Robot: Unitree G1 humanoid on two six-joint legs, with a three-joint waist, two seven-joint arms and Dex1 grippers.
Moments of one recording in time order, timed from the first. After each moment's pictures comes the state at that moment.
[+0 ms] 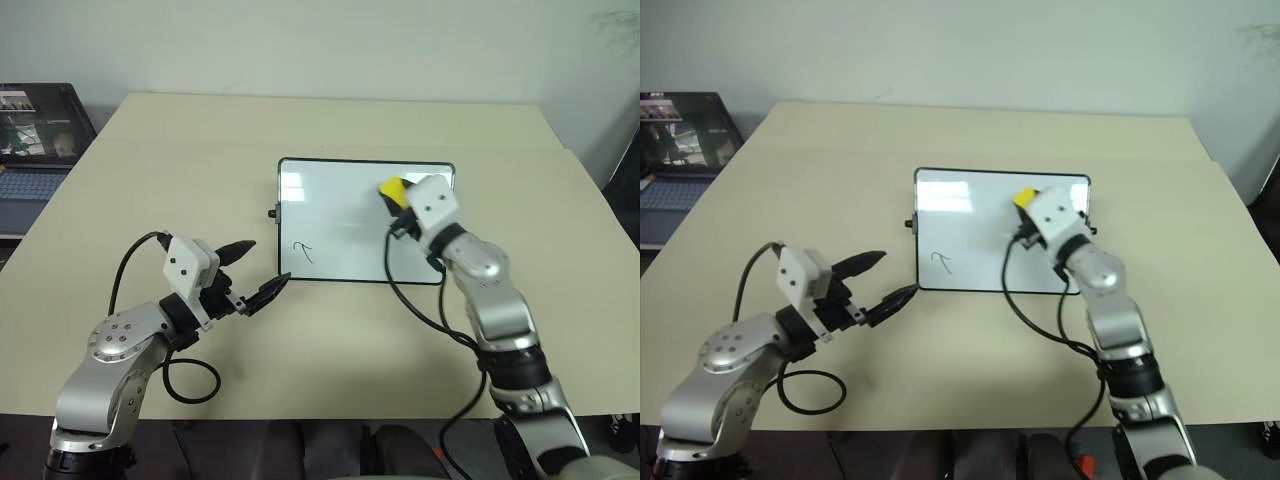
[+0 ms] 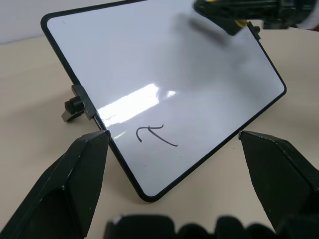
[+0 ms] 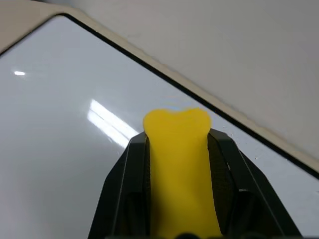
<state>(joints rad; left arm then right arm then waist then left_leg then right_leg) 0.00 0.60 0.20 -0.45 -0.49 0.41 -0.68 -0.45 -0.23 0.06 -0.22 -0.15 0.37 0.38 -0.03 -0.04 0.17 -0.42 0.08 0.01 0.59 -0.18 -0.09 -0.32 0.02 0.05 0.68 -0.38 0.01</state>
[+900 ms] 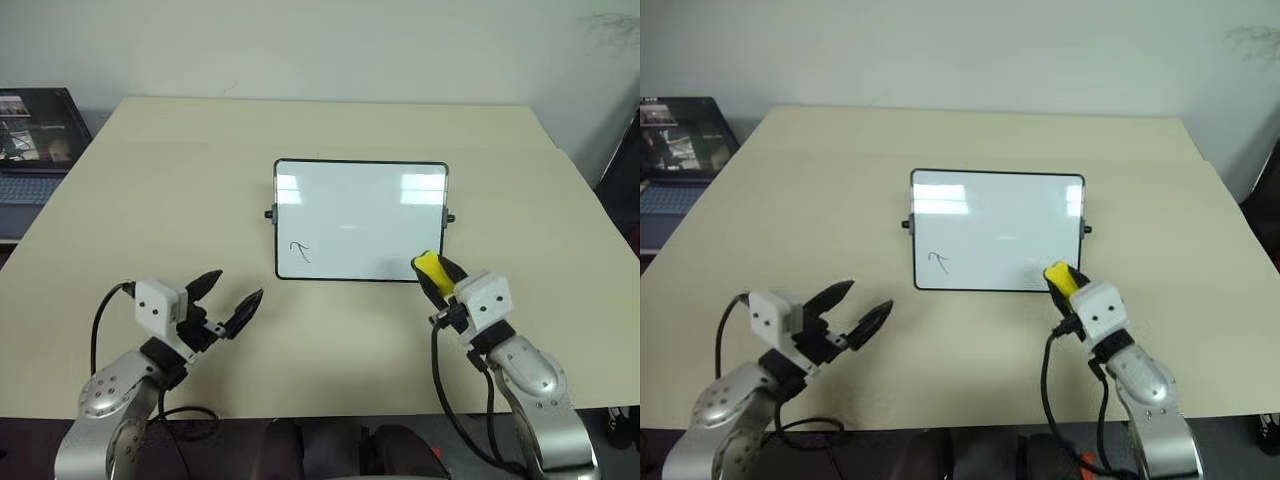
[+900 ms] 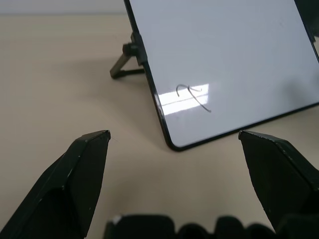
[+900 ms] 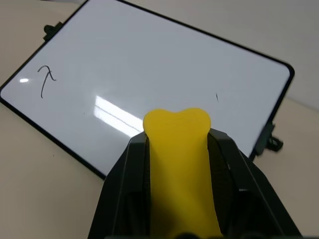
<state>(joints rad) 0.25 0.47 0.30 -0.44 -0.50 0.30 -0.61 0.03 -0.30 0.08 -0.55 -0.06 0.22 0.40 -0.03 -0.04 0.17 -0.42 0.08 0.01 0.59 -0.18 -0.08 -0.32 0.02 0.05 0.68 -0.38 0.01</state>
